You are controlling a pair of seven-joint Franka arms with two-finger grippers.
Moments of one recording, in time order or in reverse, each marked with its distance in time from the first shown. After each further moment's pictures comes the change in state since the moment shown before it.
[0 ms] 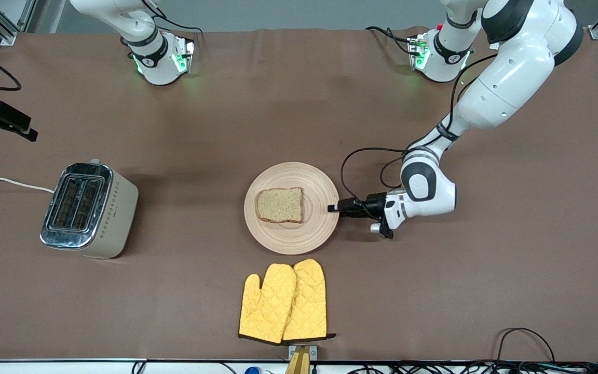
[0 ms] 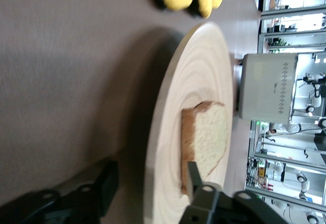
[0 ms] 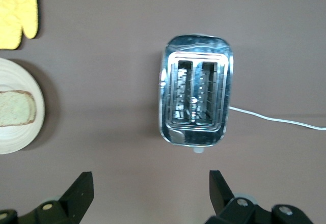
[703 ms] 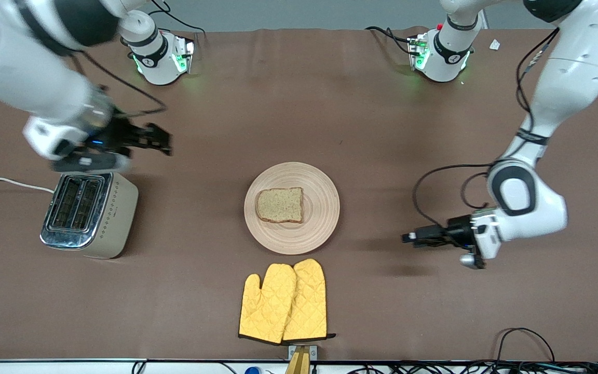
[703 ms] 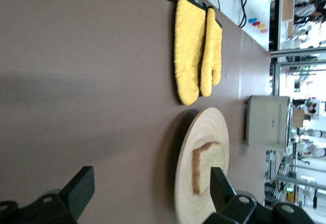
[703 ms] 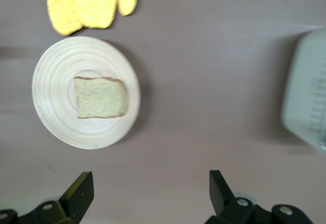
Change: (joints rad) left arm 0.358 -0.139 0.001 0.138 0.489 -0.286 -0.306; right arm 0.404 0.198 0.016 -0.008 0.143 0.188 0.363
